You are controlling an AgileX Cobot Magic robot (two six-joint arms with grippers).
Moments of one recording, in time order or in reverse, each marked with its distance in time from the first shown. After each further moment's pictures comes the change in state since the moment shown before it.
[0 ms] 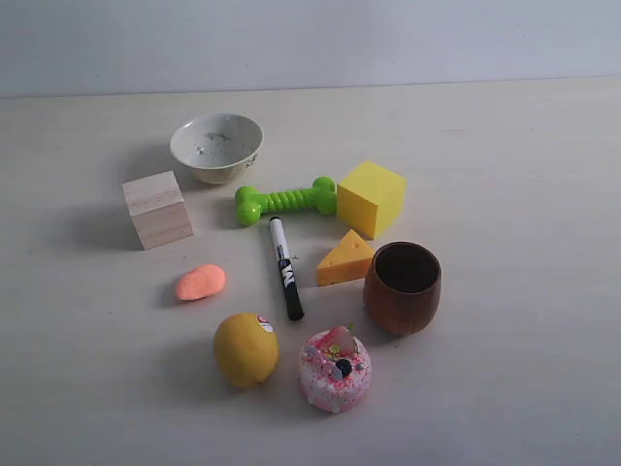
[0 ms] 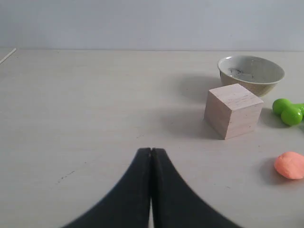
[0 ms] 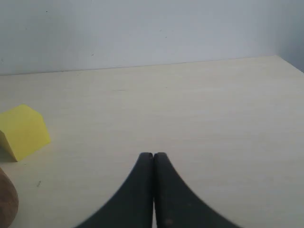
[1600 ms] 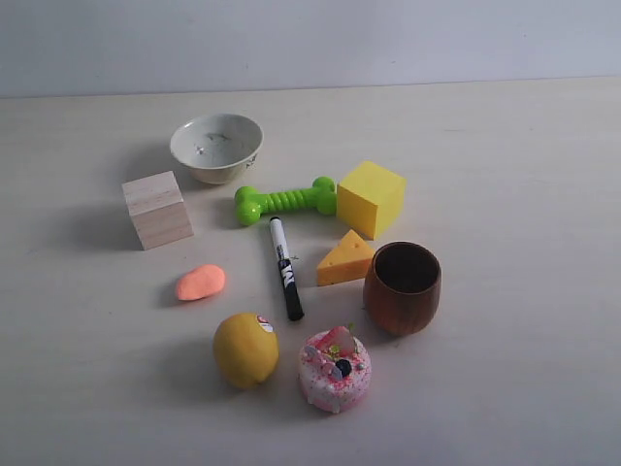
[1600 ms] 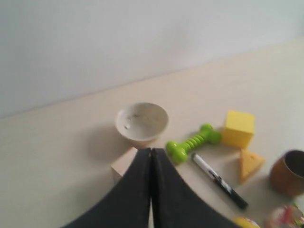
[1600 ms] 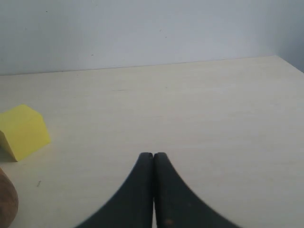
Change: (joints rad) left arm -0.002 0.692 -0.805 -0.592 0.361 0.651; right arm 0.000 0.000 0.000 0.000 0.000 0.000
